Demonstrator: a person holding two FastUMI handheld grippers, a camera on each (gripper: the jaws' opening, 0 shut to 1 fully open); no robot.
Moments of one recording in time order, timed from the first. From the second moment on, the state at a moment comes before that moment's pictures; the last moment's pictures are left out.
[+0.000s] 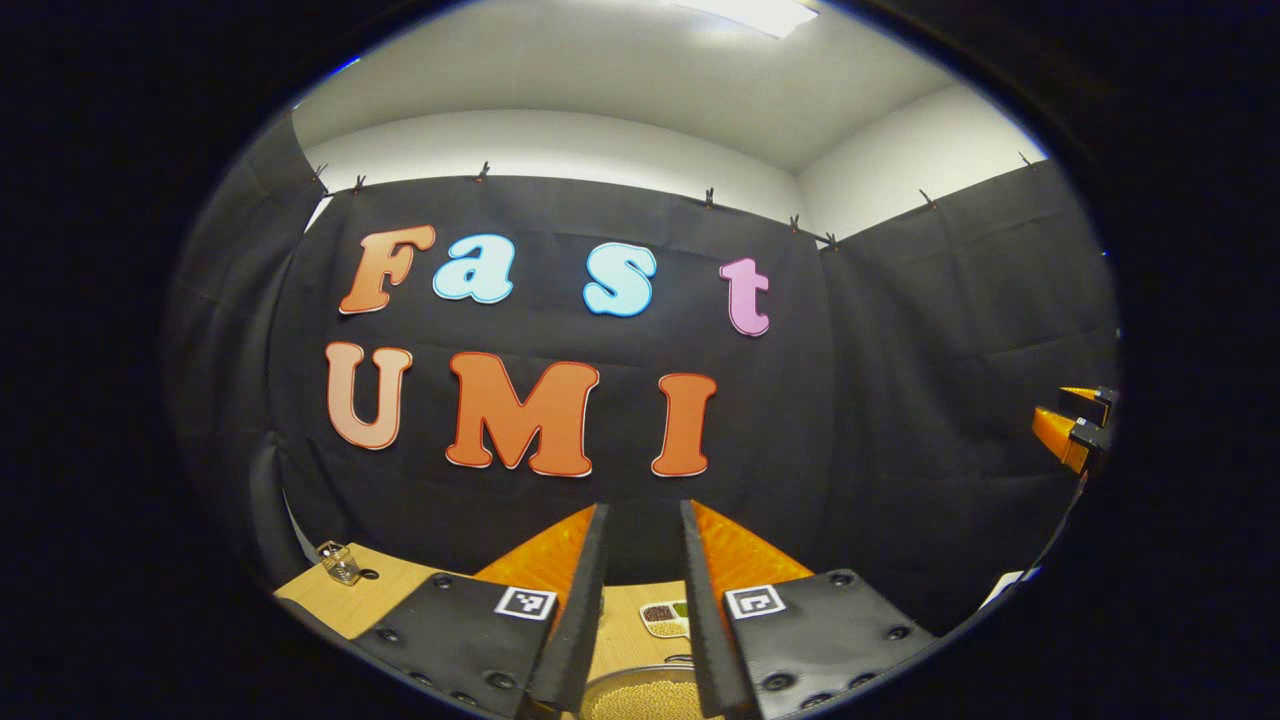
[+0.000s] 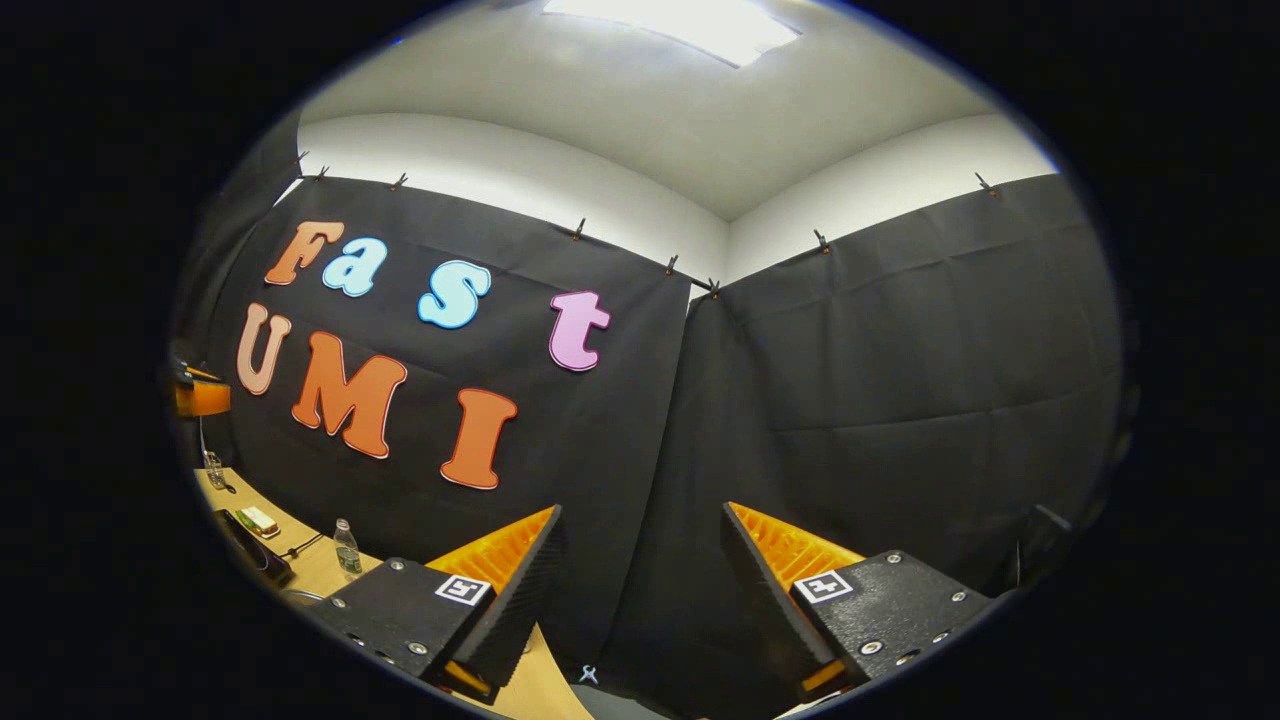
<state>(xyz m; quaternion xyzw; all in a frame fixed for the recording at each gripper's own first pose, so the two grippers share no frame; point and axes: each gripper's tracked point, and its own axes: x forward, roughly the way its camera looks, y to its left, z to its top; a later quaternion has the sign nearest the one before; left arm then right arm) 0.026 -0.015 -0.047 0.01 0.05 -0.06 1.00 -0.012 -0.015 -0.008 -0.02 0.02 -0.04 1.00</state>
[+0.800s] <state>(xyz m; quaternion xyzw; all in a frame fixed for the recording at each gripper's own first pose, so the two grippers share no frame) -0.051 -0.020 -0.271 -0.10 0.45 -0.02 0.89 -0.014 -0.027 -0.046 -0.01 0.04 -0.03 1.00</state>
